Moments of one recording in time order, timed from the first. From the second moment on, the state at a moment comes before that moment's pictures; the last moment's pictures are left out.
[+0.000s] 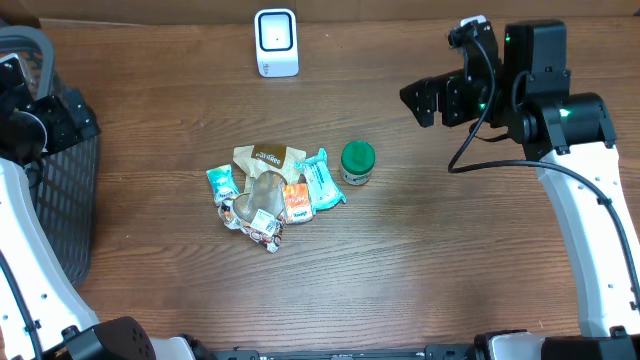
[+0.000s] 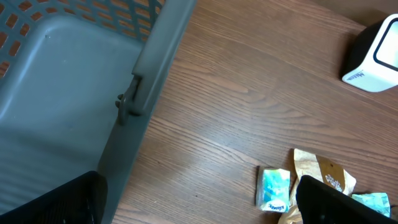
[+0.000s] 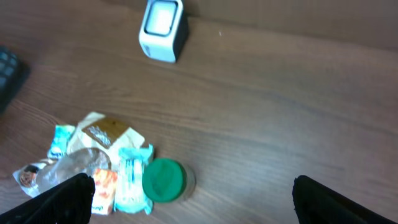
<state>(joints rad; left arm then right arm) 0.50 1.57 1.77 -1.18 0.17 0.00 0.12 1.52 1.57 -0.84 -0.37 -0.07</state>
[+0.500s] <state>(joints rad) 0.50 1.57 1.77 -1.18 0.16 0.00 0.32 1.79 1.59 -0.81 -0.26 -0.19</state>
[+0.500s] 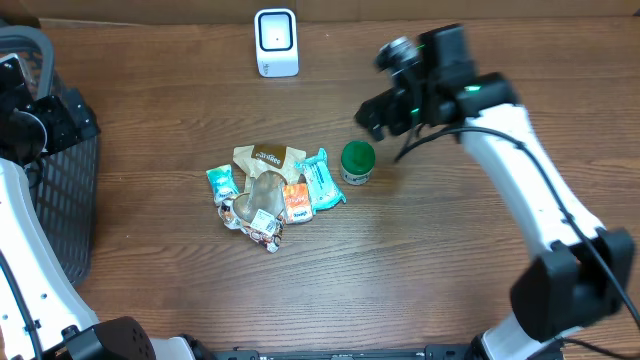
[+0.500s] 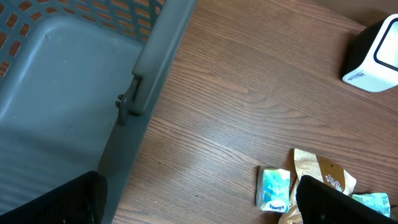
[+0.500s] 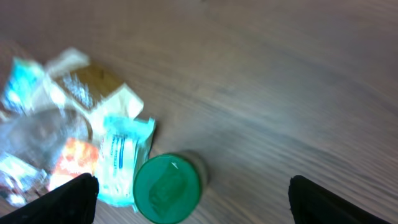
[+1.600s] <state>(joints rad) 0.50 1.57 1.77 -1.18 0.17 0.00 0.45 2.00 1.59 -0.93 -0.15 -0.24</state>
